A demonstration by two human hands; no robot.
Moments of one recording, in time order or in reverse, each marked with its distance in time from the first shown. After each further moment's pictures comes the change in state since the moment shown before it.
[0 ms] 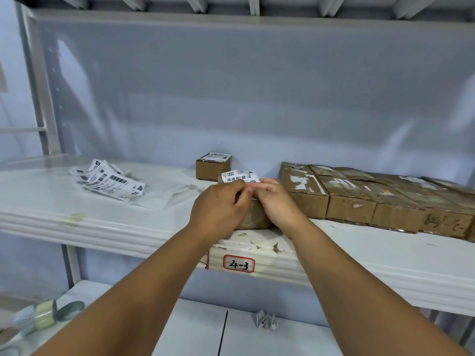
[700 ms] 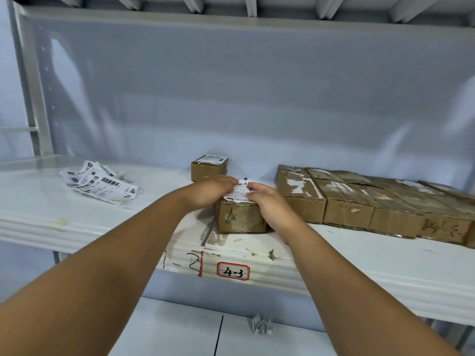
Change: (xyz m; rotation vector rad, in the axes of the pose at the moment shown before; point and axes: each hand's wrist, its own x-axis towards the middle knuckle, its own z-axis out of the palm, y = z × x) left_hand 0.059 -0.029 -0.009 -0.288 -0.539 -0.204; right_hand 0.005 0.003 0.001 0.045 -0.024 0.187
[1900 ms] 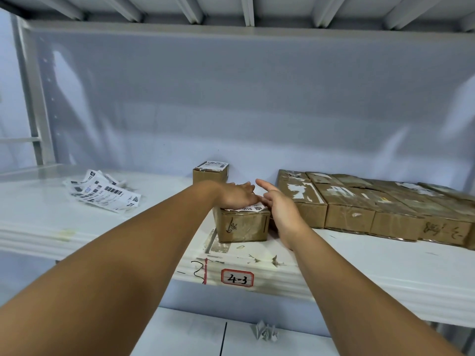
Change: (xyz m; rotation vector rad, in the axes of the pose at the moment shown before) left_hand -0.004 0.053 0.008 0.710 -0.311 -0.049; right_hand -0.015 -0.011 -0.006 0.239 0.044 0.009
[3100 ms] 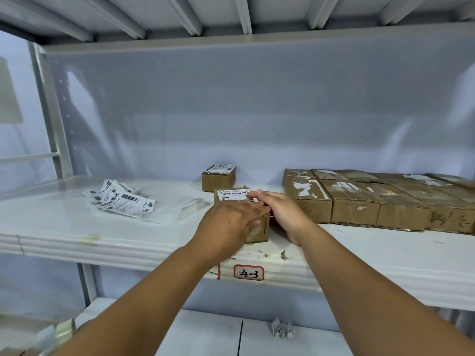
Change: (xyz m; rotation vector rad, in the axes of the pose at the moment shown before) left_hand -0.032 -0.022 0.073 0.037 0.927 0.471; right_hand 0.003 0.009 0.000 -0.064 -0.154 -0.071
